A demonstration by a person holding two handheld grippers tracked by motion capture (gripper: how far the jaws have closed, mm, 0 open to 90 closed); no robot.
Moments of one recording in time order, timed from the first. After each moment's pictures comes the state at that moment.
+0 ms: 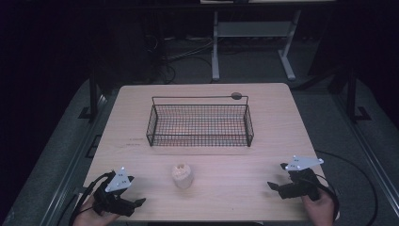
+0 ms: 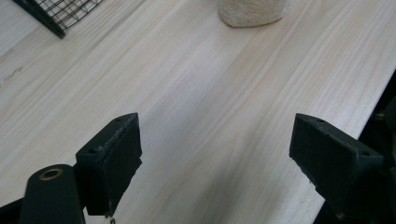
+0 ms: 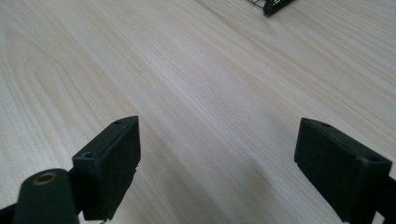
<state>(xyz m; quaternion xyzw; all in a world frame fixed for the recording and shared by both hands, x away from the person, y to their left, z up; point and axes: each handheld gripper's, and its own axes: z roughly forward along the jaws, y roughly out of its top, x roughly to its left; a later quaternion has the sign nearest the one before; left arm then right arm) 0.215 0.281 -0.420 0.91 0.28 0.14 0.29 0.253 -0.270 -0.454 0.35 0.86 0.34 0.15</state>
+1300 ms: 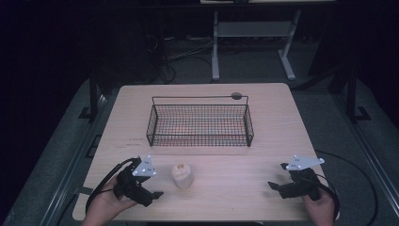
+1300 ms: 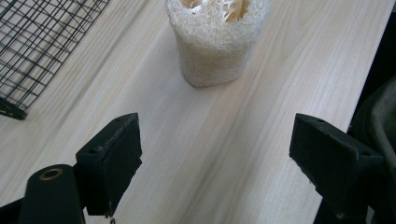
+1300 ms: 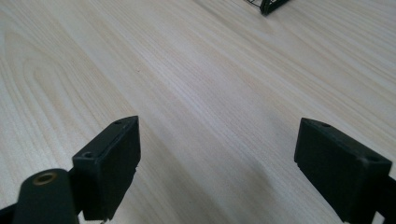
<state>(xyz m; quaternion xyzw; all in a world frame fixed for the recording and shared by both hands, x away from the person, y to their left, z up) 0.245 0.221 -0.392 0.94 0.21 0.10 0.26 0.254 -0.271 -0.455 0.35 0.86 0.35 0.14</state>
